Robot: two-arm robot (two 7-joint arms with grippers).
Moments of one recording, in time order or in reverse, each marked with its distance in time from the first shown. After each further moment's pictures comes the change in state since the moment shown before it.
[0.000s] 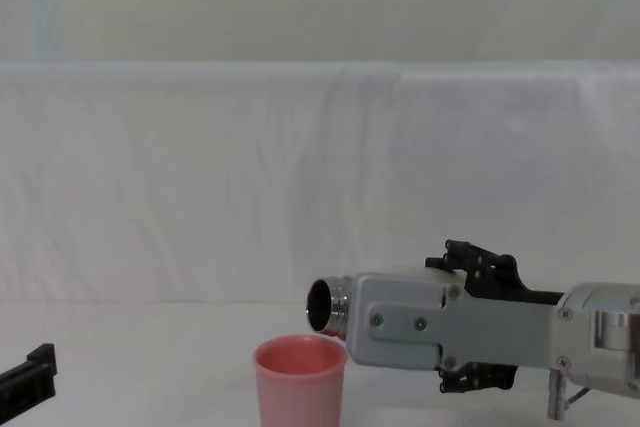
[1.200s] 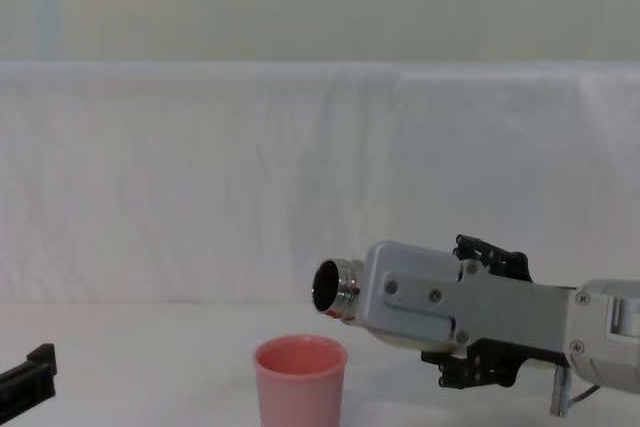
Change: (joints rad) left arm 0.000 0.000 0.000 0.000 0.000 0.000 0.000; right arm -0.026 -0.004 0.035 -0.021 0.073 -0.006 -0.008
